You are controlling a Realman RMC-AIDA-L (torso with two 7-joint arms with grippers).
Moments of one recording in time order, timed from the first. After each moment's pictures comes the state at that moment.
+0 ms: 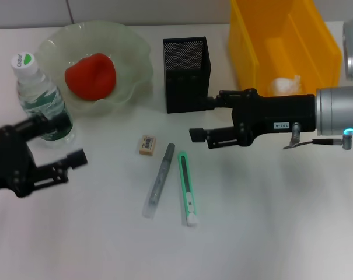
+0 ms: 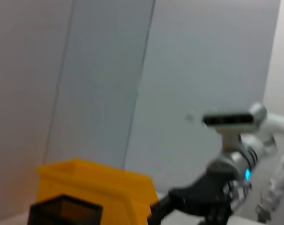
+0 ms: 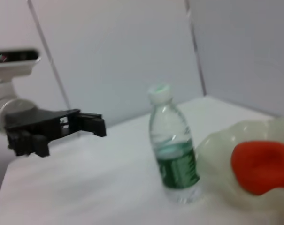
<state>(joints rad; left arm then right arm) -0.34 -2.00 0.48 0.51 1.94 1.90 -1.08 0.63 2.08 -0.98 -0.60 -1.84 -1.45 1.41</state>
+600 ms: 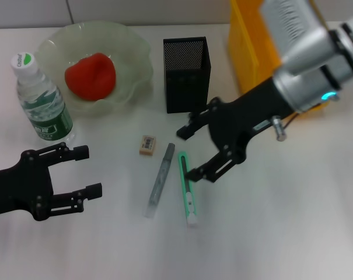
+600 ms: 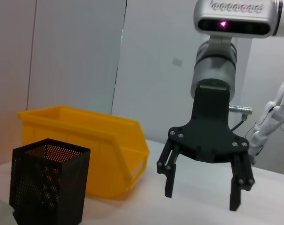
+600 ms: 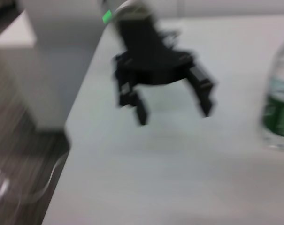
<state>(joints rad) -0.36 -2.00 0.49 0.52 2.08 1.84 -1.03 0.91 2.08 -1.16 -0.79 -2.20 -1.63 1.52</state>
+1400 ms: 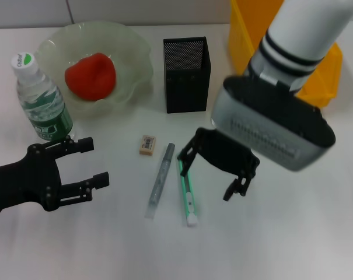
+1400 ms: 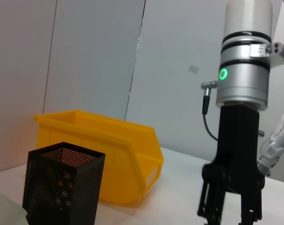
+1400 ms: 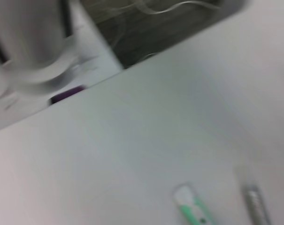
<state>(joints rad) -0.37 -2.03 0.47 0.50 2.07 1.79 -1.04 1.02 2.09 -1.60 -0.95 -2.36 -1.63 1.03</state>
